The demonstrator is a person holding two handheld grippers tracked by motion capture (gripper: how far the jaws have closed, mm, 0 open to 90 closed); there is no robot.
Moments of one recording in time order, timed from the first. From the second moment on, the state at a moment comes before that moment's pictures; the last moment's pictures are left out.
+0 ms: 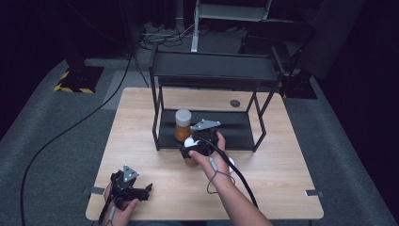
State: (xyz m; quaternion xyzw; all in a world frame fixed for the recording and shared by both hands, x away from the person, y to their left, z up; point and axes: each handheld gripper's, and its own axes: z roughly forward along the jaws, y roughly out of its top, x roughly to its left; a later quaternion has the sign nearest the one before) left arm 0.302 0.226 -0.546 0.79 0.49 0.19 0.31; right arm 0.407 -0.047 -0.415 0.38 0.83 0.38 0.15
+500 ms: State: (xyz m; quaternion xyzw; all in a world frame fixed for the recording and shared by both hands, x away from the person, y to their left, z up) left arm 0.302 0.226 -0.546 0.79 0.49 0.19 0.31; right arm 0.417 -0.041 -0.421 0.40 0.85 0.31 0.13
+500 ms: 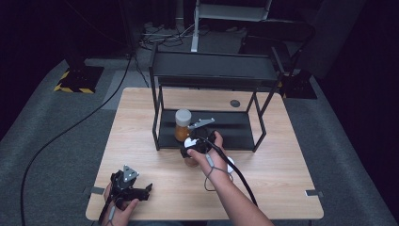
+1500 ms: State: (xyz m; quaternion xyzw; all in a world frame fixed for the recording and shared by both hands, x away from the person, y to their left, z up) left arm 0.302 0.226 -0.546 0.79 0.49 0.19 0.31; right arm 0.423 -0.034 -0.429 0.40 0.88 0.25 0.11
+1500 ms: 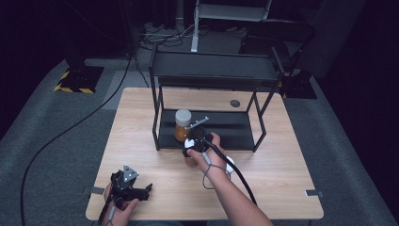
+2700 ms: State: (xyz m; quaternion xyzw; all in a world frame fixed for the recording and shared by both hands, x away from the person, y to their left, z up) left arm 0.302 0.226 -0.546 0.79 0.49 0.19 0.31; right arm 0.430 -0.050 -0.383 0.40 0.87 0.26 0.12
